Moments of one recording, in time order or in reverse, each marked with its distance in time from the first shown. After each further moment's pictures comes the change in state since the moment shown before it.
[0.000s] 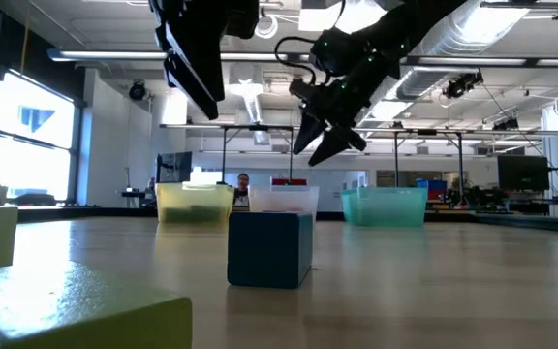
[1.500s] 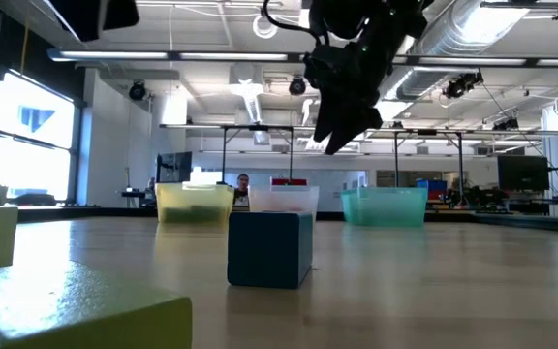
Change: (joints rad) left arm -0.419 0.000 0.000 0.066 0.059 -0.318; right arm 0.275 -0.085 -0.001 -0.255 0.086 -0.013
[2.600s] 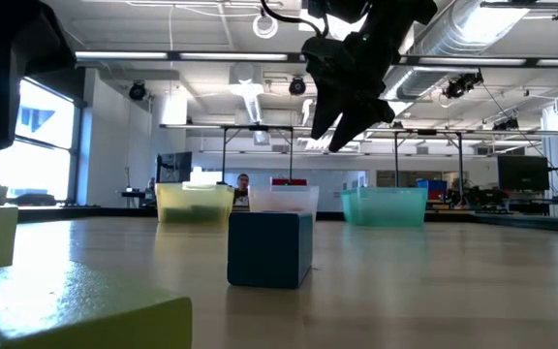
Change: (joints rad) left arm -0.196 0.240 0.000 0.135 -0.216 -0.234; right arm 0.108 0.001 0.000 -0.002 0.142 0.234
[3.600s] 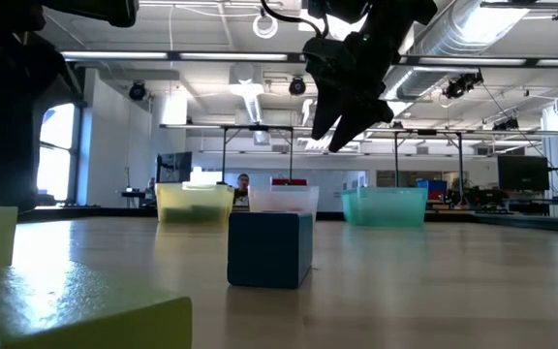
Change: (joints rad) left arm 0.025 0.076 0.000 -0.035 -0.034 -0.047; right arm 0.000 0.001 0.000 -0.001 -0.002 -0.027
